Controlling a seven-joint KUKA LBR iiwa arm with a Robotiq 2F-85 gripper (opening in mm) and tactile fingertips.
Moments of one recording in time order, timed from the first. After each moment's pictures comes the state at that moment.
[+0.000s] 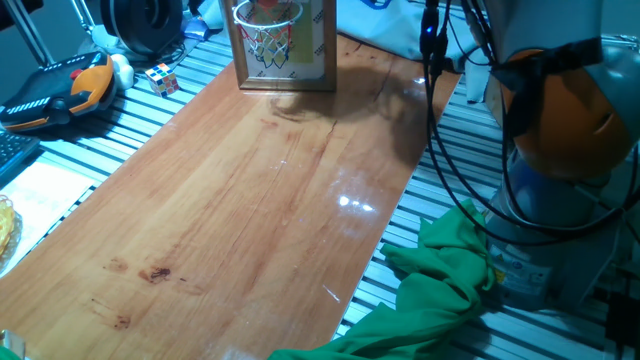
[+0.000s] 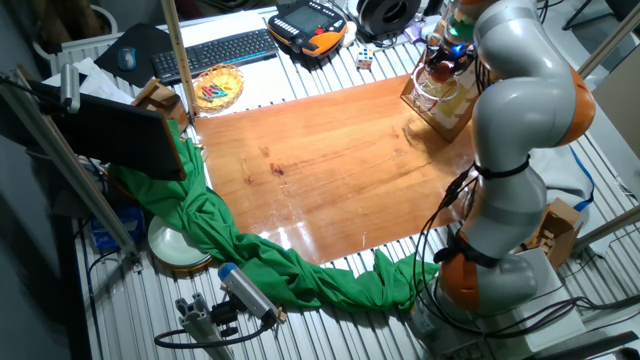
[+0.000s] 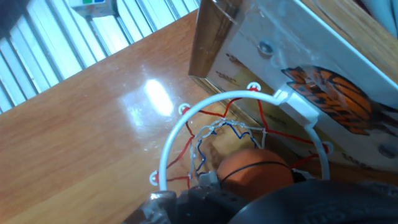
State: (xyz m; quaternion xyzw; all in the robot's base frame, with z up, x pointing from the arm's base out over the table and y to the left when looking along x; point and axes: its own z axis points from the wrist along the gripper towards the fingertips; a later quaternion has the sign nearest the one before) arm 0.619 -0.202 0.300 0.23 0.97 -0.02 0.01
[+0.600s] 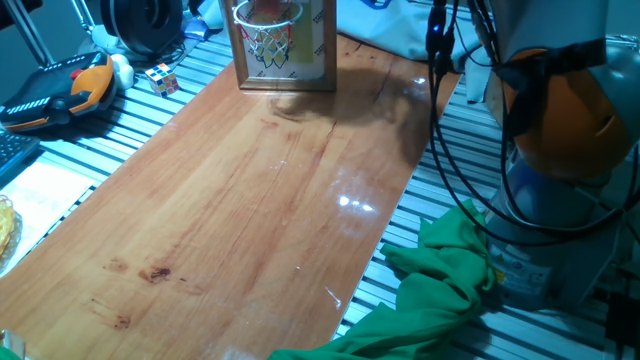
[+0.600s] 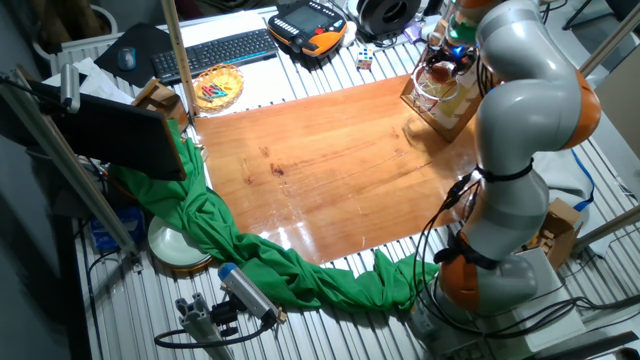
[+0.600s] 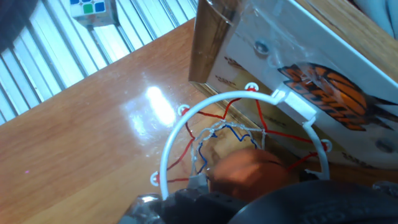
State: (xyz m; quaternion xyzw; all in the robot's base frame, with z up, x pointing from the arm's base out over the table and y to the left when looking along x) arm 0.617 -0.201 0.302 0.24 0.97 -0.02 0.03
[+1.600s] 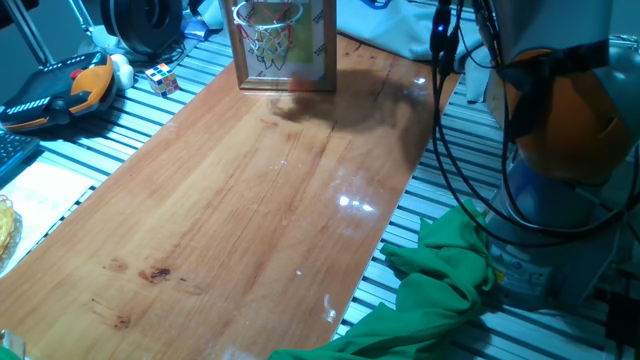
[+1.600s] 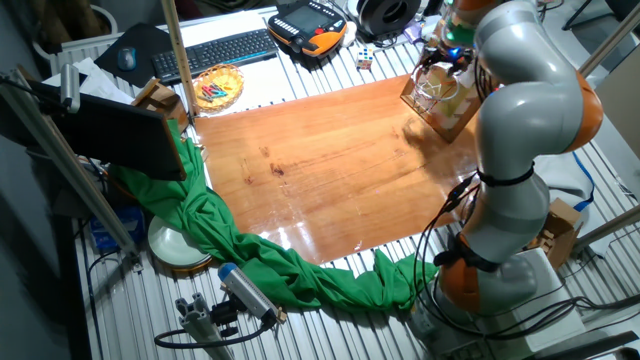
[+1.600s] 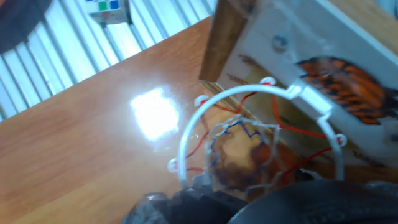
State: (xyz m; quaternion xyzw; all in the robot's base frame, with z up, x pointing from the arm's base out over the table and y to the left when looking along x) arm 0.617 -0.174 0.309 0.22 0.97 -0.02 0.04
